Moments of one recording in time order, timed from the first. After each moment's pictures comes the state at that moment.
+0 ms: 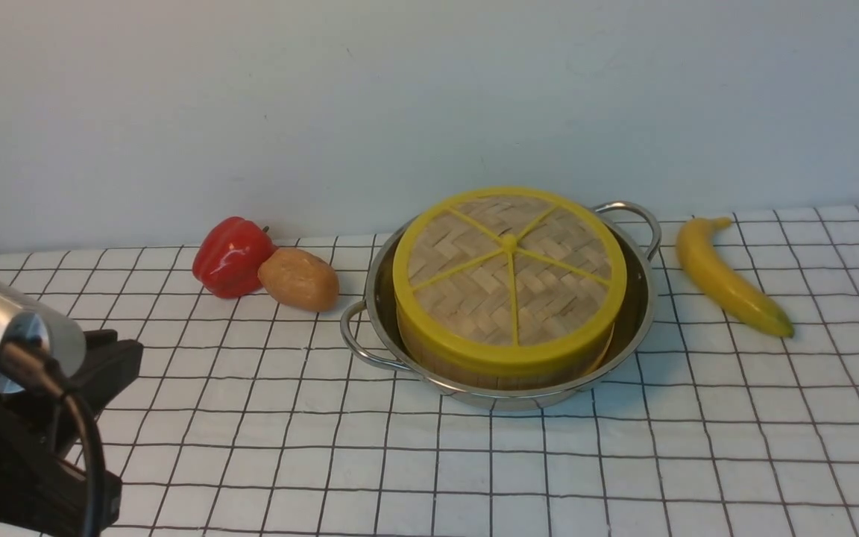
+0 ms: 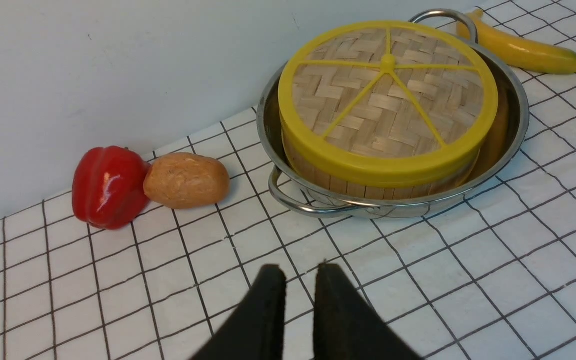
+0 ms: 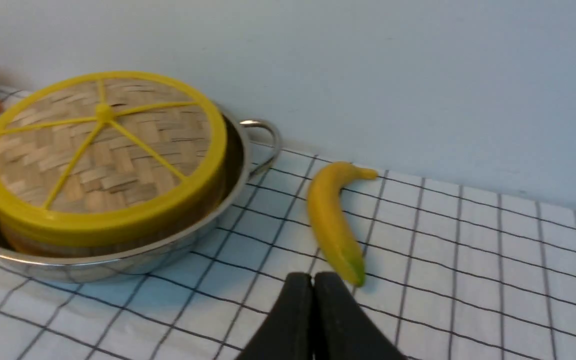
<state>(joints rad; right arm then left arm) 0.18 0.45 -0.42 -0.15 0.45 0.13 -0.42 0.65 -0.71 0.04 0.63 0.09</state>
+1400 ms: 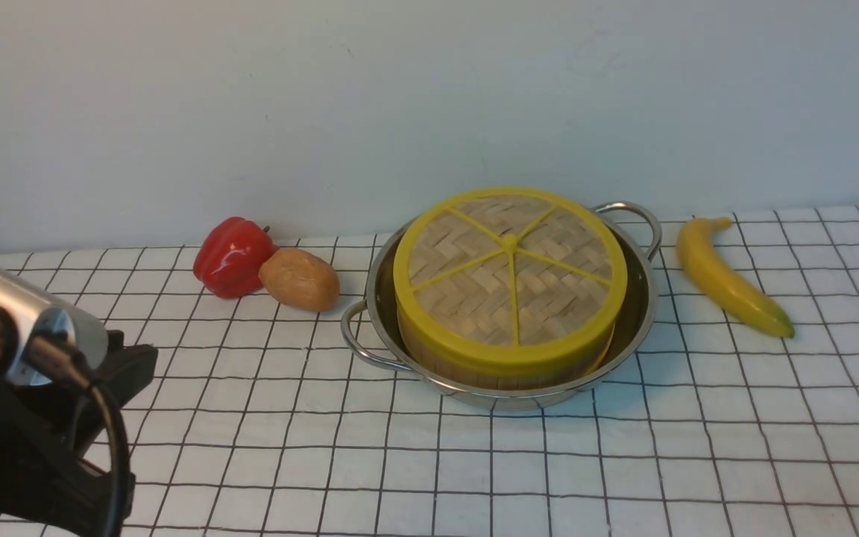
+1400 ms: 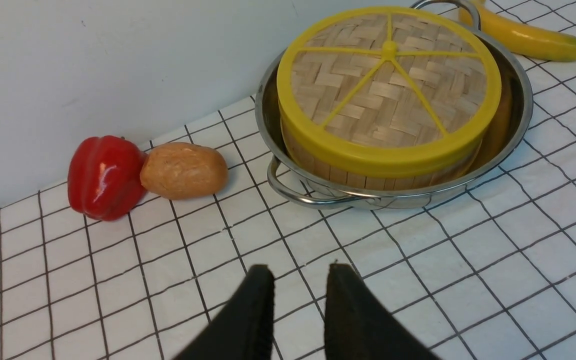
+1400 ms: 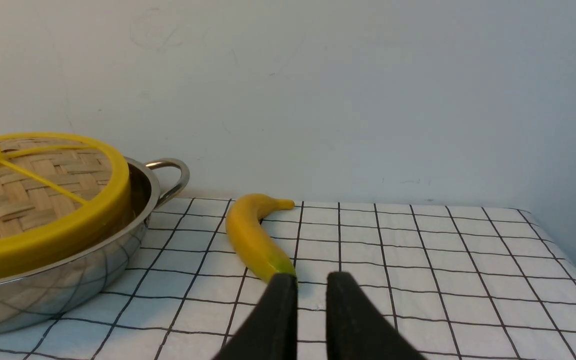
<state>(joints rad) 0.00 0.00 0.01 -0.18 0.22 0.26 -0.41 0.67 -0.71 0.04 0.63 0.09</state>
